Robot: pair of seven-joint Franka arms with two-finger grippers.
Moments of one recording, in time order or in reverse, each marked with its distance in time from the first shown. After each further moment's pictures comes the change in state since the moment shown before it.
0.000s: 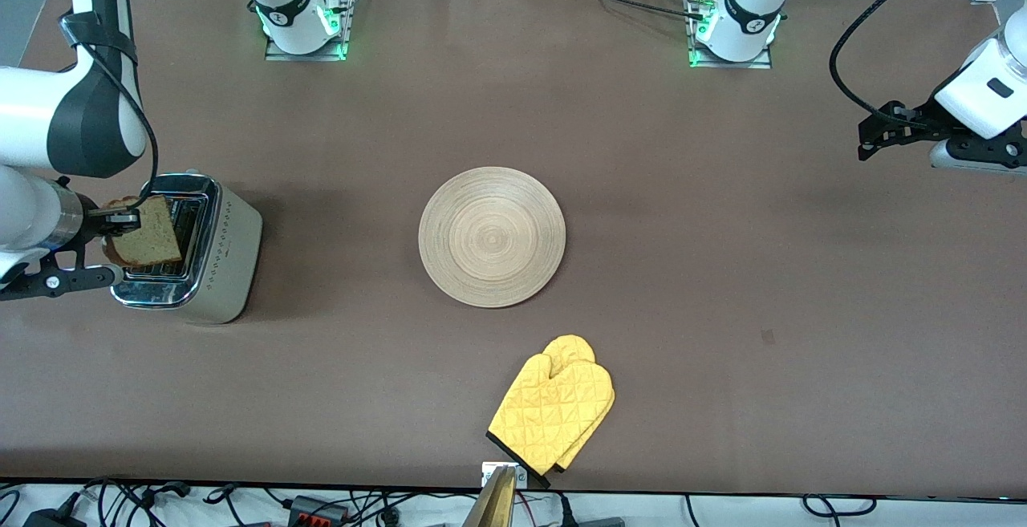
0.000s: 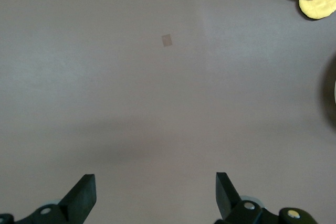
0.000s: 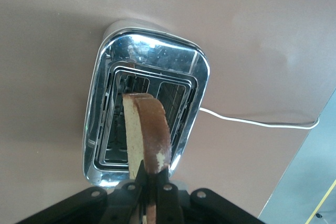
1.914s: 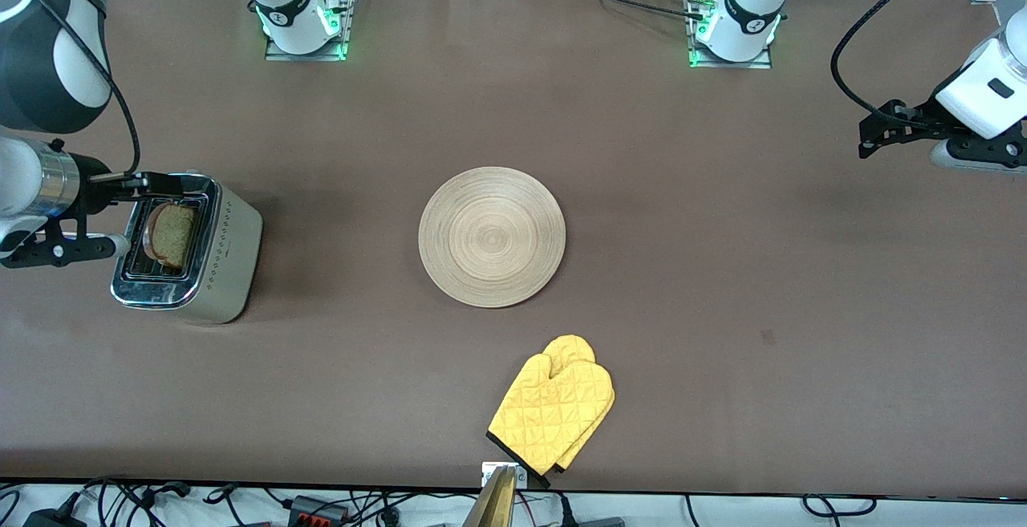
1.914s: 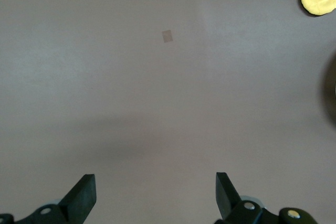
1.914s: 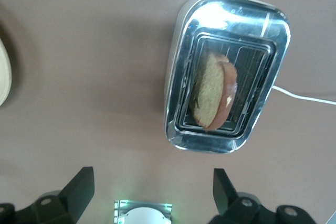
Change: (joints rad) left arm 0.001 0.000 0.002 0.000 0.000 -0.015 0.000; right arm 0.005 -0.068 0.006 0.035 0.248 -0.187 0.056
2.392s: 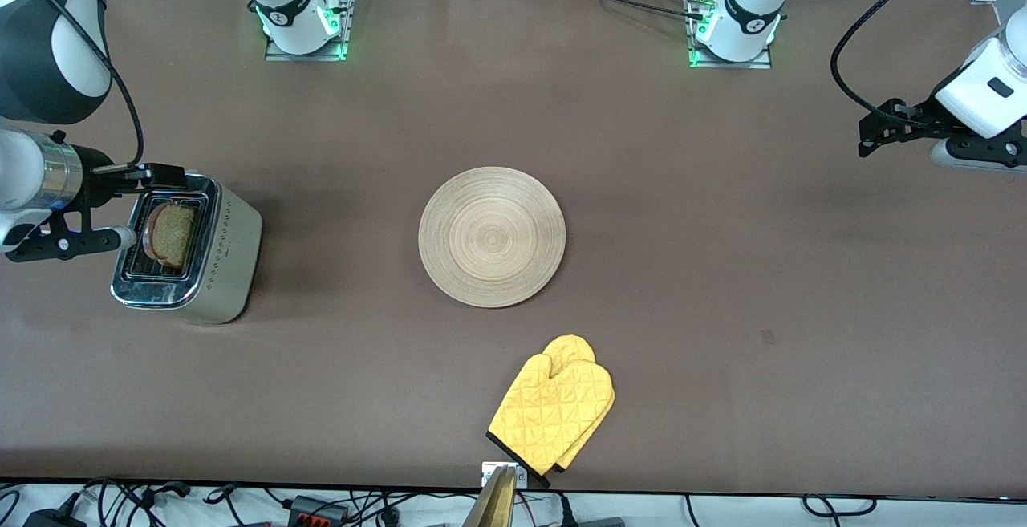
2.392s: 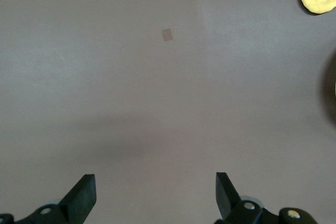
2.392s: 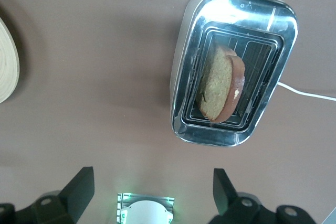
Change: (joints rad) left arm 0.000 0.000 0.000 0.003 0.000 -0.007 0.000; right arm 0.008 0.001 0.003 0.029 0.008 -0.033 0.000
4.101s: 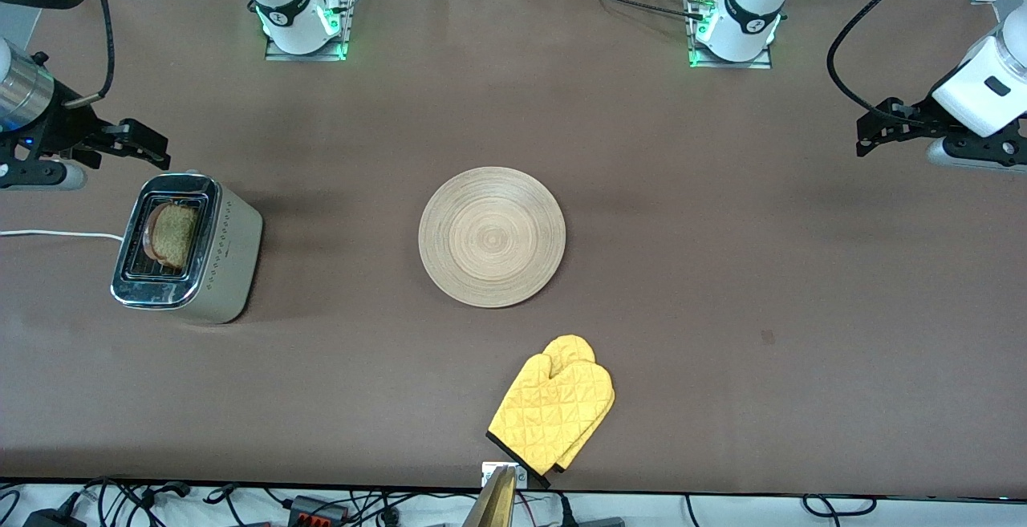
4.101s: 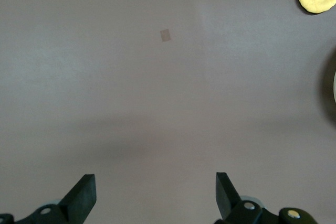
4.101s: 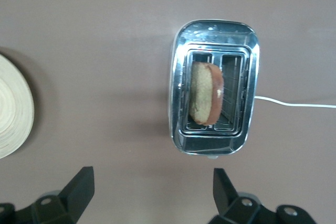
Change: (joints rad) left arm -0.004 0.000 -0.003 0.003 0.000 -0.001 0.000; right arm -0.131 -0.336 0.152 -0.387 -0.051 0.323 0.169
